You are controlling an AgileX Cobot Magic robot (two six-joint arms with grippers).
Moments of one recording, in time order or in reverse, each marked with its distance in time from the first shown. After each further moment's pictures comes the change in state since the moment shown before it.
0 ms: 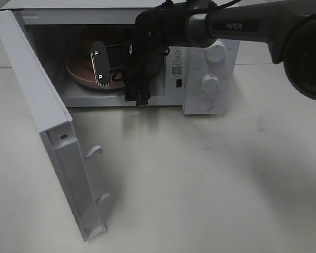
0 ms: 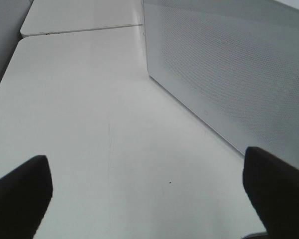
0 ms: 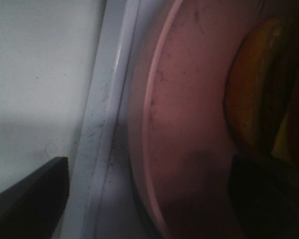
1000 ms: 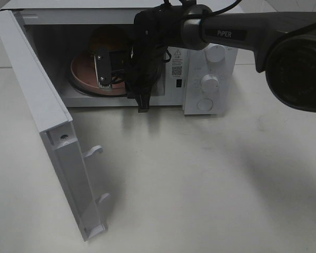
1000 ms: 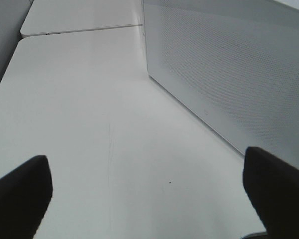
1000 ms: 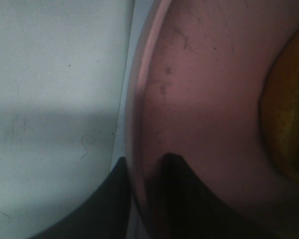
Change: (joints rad) left arm 0.000 0.000 0.000 0.000 0.000 0.000; right arm -0.020 0.078 -0.123 0.048 0.184 0.021
